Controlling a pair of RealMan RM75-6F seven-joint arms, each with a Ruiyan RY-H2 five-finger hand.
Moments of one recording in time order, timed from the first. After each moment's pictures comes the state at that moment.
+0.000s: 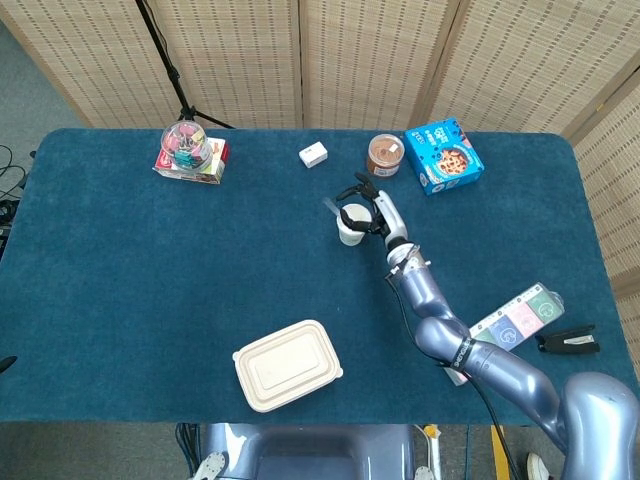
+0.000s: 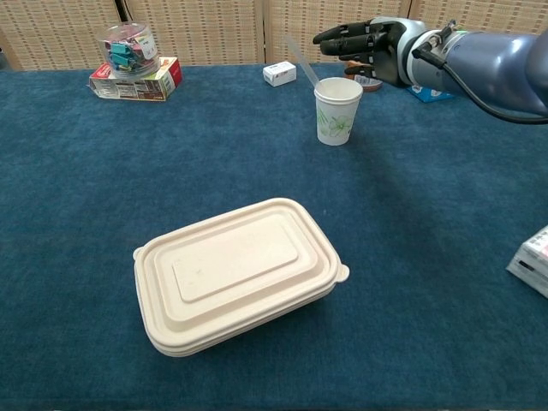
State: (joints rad) left arm -0.05 -0.89 -0.02 -1.60 1.43 1.37 -0.44; right arm 0.91 -1.73 0.62 -1.06 -0.91 0.56 0.66
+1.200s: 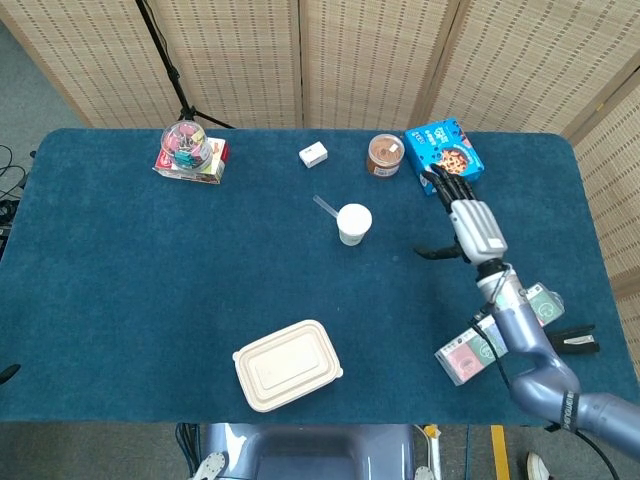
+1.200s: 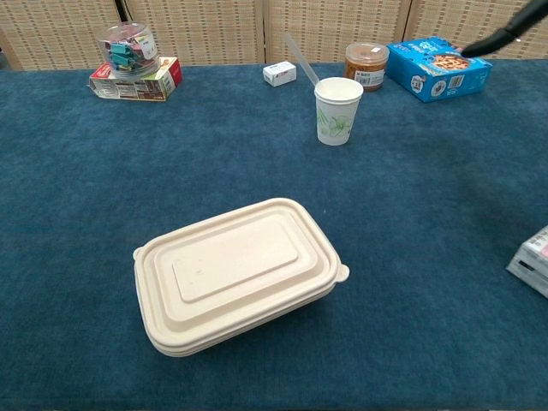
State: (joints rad) left arm 0.00 -0.92 0.00 -1.59 1.50 1.48 -0.38; right arm 0.60 -1.27 0.36 -1.52 -1.27 1.02 0.11
